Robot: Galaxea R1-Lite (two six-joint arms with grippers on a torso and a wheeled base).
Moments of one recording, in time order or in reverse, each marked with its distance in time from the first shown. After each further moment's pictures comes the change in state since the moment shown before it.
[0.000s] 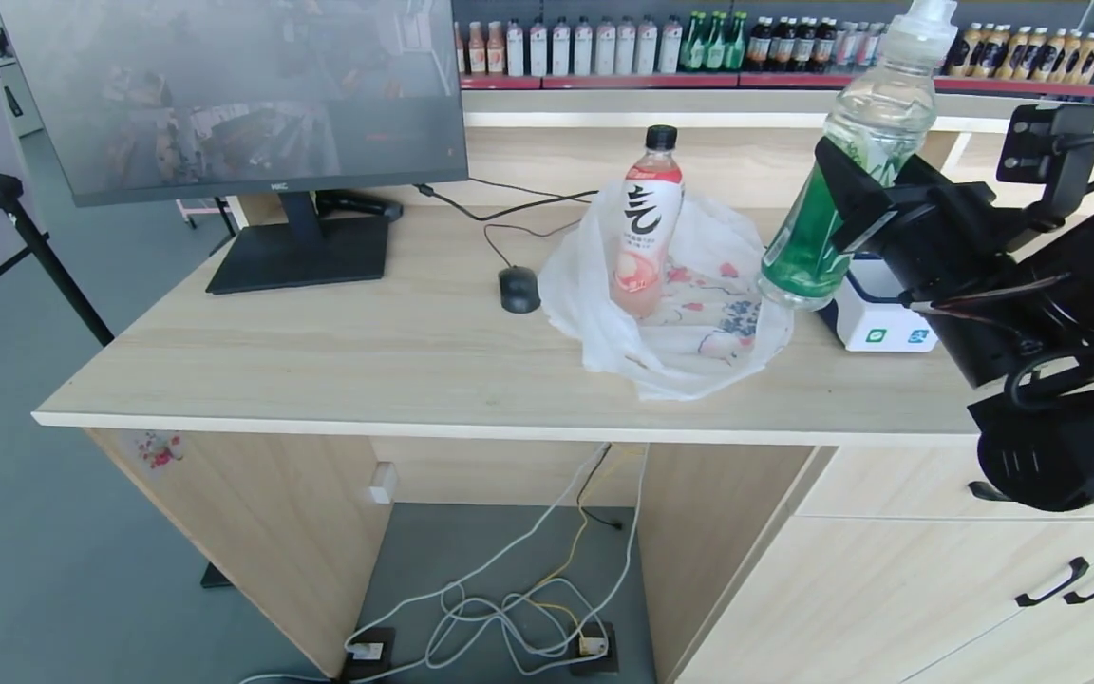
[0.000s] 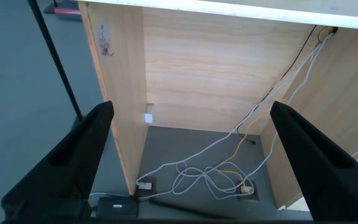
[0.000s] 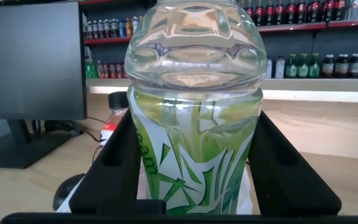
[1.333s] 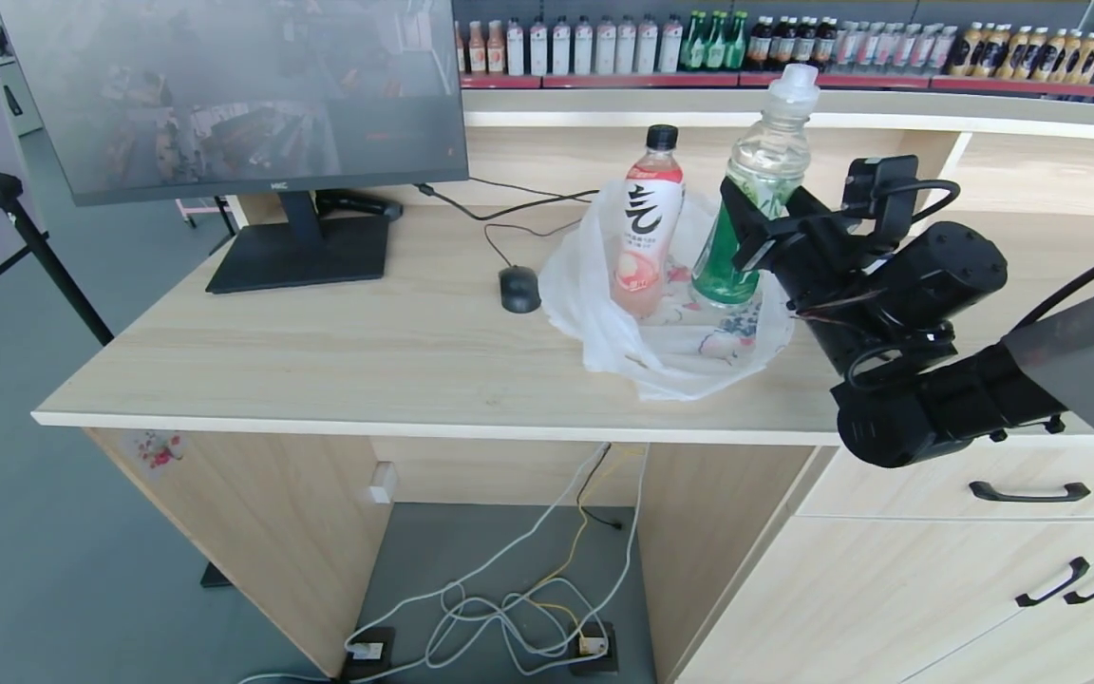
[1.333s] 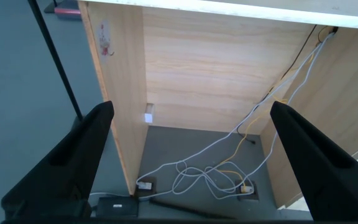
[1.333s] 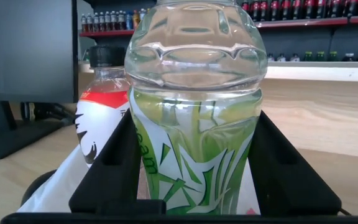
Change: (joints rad) left arm 0.000 0.000 0.000 0.000 0.000 0.000; right arm 0.038 0.293 -0.307 0.010 0.023 -0.027
